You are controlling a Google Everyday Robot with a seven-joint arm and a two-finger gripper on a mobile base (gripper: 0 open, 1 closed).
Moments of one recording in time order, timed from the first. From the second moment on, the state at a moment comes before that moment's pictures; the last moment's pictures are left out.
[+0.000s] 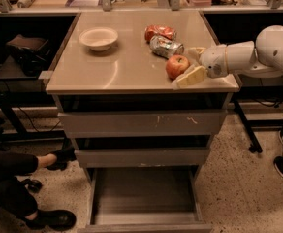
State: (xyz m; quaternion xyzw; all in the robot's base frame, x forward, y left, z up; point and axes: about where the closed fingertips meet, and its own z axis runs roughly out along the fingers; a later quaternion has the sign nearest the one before) arm 0.688 -0.133 0.838 -0.47 0.69 0.30 0.47
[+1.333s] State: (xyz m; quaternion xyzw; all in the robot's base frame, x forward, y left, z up) arm 0.688 -0.132 0.838 -0.47 0.68 0.30 0.47
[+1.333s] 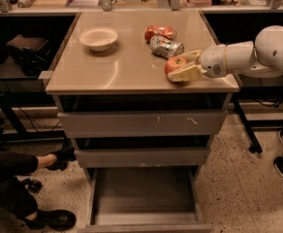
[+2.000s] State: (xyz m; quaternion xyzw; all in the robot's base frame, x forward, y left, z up) arm 0.636 -0.140 0.860 -0.45 0.67 0.28 0.52
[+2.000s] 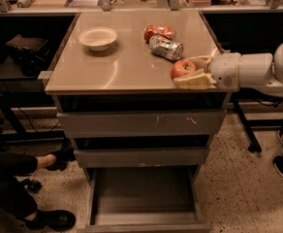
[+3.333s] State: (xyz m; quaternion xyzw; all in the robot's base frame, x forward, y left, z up) arm 0.564 -0.146 0.820 -0.40 0.70 0.27 0.53
